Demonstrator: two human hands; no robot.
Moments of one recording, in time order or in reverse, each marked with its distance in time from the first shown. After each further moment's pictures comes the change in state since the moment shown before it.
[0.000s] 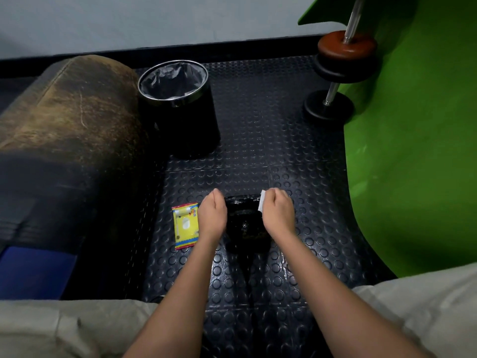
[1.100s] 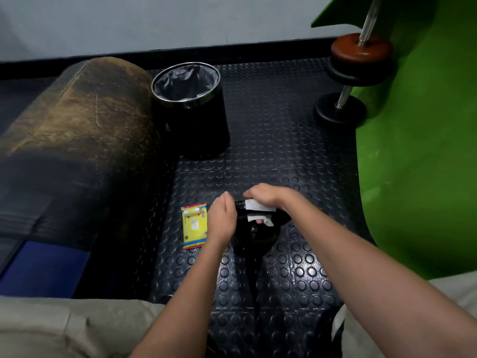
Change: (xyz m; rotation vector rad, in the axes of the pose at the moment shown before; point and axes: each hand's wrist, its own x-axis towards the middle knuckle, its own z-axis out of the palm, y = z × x) left_hand 0.002 -0.007 -0.001 0.062 -0.036 0.097; right_hand 0.046 -0.074 -0.005 -0.408 -0.831 0.110
